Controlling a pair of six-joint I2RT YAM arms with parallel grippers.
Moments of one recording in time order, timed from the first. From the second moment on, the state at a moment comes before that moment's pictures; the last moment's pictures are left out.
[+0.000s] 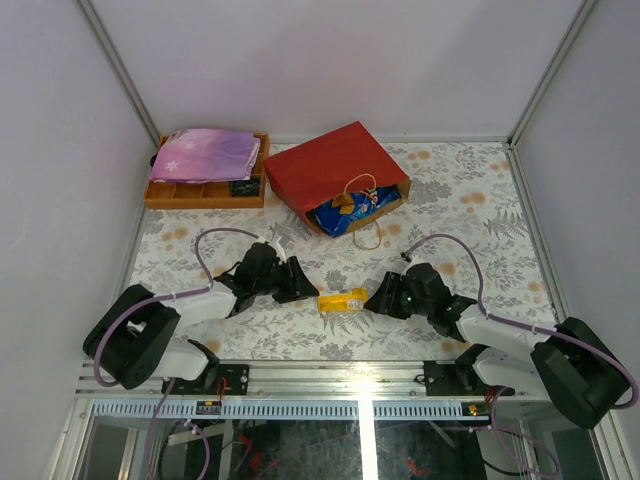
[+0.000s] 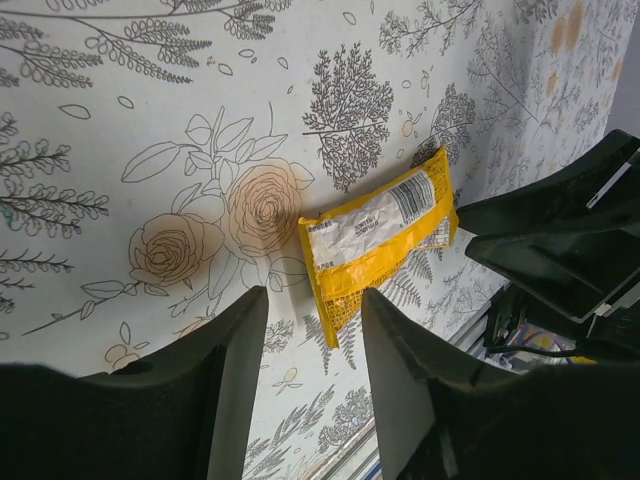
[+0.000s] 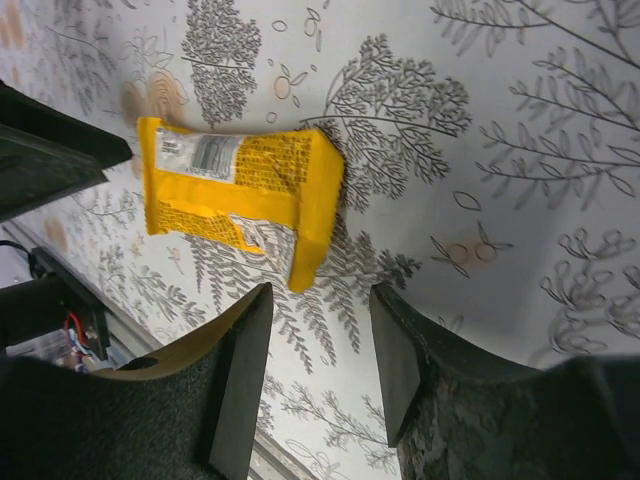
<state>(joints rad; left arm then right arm) -0.58 1.34 0.42 0.21 0.36 -0.86 0.66 1.09 0.24 0.12 -0.19 0.85</state>
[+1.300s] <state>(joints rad) -0.16 0.97 0.31 0.02 0.10 -1.10 0.49 1.19 0.39 0.13 -0.49 0.69</state>
